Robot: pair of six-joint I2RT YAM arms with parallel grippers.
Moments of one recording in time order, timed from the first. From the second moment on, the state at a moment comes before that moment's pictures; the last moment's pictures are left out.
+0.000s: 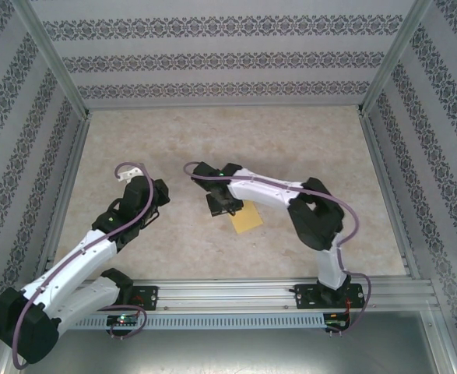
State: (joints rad) left arm -0.46 0.91 0.62 -0.31 -0.30 -0.81; right arm 0.87 1.96 1.47 -0.89 0.09 0.67
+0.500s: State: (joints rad) left arm -0.46 1.27 0.73 -0.20 0.01 -0.78; right arm 0.58 1.60 0.82 -0.31 -0.35 0.70
